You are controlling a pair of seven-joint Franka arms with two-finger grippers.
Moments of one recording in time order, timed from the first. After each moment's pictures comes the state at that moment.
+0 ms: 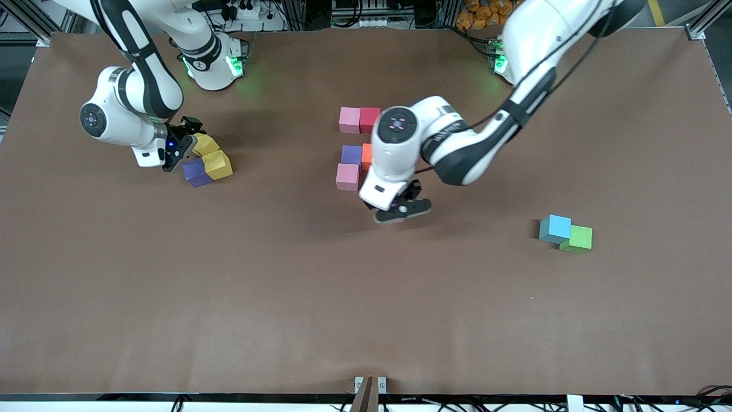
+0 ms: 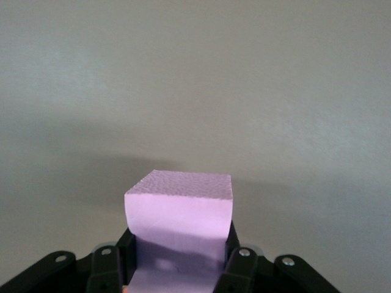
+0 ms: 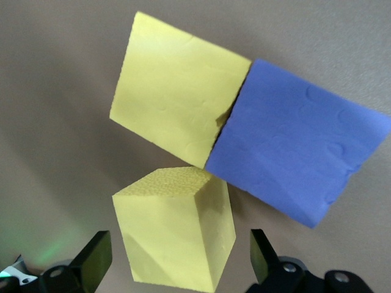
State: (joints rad) left arm -0.30 0.72 -0.61 -1.45 0.51 2.08 -1.25; right arm 0.50 0.00 -0.60 -2.72 0.18 2.35 -1.07
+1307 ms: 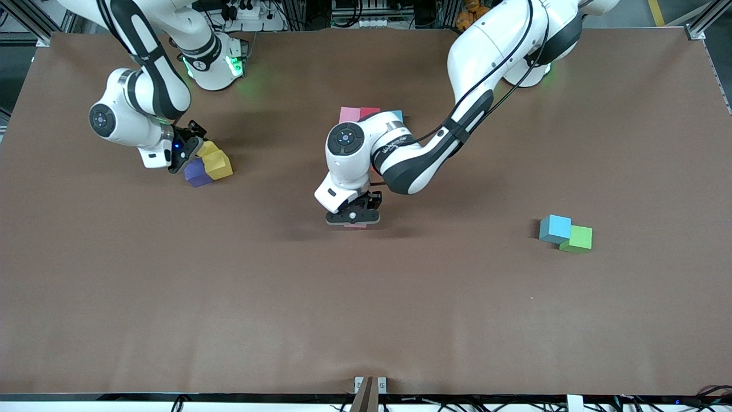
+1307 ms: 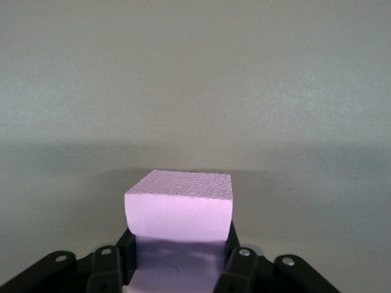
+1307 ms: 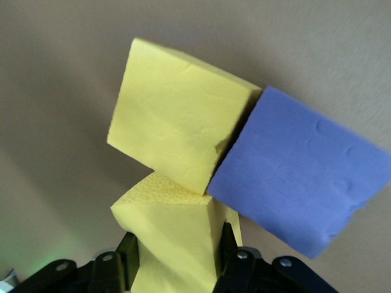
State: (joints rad) left arm -0.55 0.95 -0.46 -1.14 0.46 2.05 -1.06; right arm 0.53 0.03 -0.59 -2.68 0.21 2.35 -1.07
